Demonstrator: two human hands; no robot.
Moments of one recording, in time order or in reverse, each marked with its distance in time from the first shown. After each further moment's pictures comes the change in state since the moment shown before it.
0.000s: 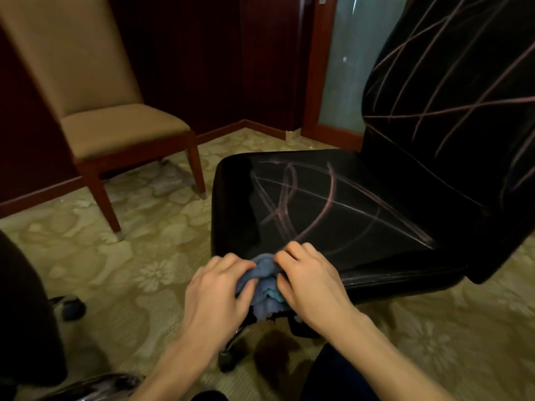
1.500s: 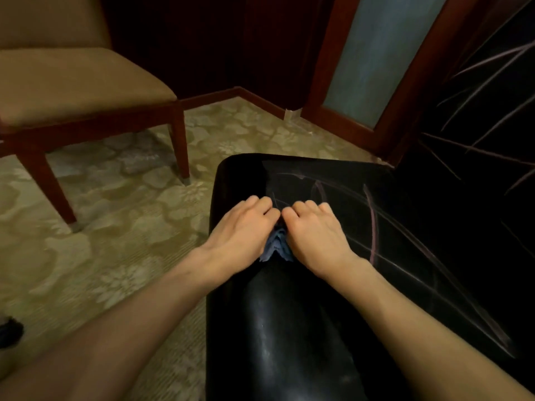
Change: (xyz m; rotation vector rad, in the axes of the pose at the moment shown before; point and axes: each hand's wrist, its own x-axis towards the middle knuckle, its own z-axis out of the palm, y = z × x) left_hand 0.221 -0.096 0.061 0.132 -0.220 0.321; right_hand 0.210 0.061 0.052 -0.395 -0.258 -0.034
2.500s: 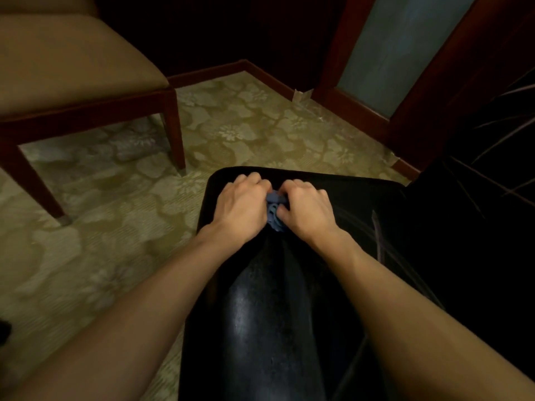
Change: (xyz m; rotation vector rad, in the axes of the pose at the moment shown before) left_hand 0.114 -0.050 0.015 -0.101 -0.107 -0.410; right_hand 0.127 0.058 0.023 0.298 -0.163 0.212
